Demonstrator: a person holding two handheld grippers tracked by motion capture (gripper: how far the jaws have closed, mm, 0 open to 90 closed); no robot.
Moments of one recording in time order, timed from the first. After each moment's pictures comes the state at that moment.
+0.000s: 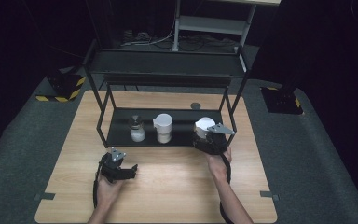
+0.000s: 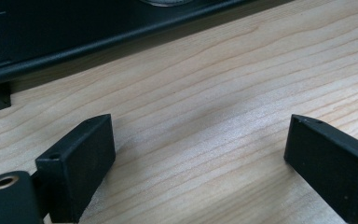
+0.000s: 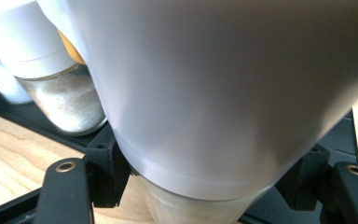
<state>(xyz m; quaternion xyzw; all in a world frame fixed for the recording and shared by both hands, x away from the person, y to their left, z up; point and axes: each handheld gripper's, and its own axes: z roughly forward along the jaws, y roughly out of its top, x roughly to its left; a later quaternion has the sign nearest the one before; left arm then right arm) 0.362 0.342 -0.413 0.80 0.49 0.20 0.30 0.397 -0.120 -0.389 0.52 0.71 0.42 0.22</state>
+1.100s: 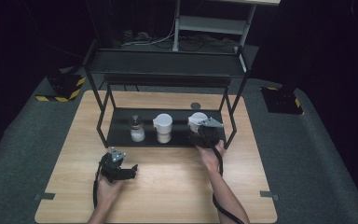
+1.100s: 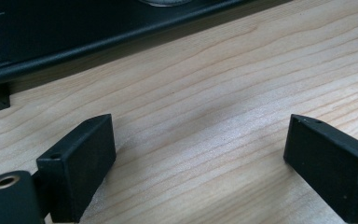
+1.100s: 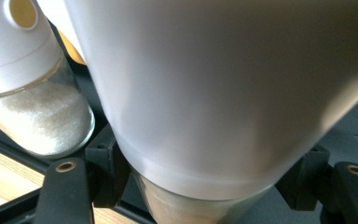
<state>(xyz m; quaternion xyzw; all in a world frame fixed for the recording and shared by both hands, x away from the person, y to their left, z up) 0.362 0.343 -0.413 0.80 0.49 0.20 0.30 0.428 -0.094 -0.398 0.51 0.72 0.40 0.23</state>
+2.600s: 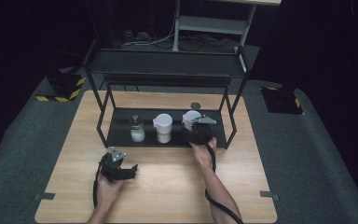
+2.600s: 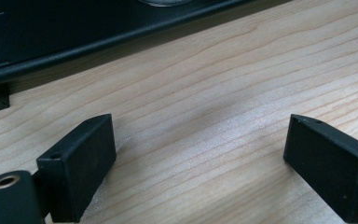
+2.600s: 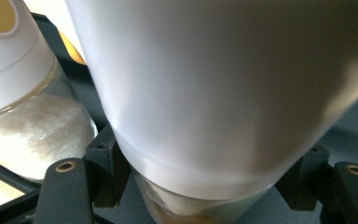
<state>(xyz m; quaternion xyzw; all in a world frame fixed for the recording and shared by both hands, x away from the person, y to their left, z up) 0.362 0.343 -0.413 0.80 0.49 0.20 0.30 0.449 -0.078 -0.408 0.52 0.72 0.40 0.21</state>
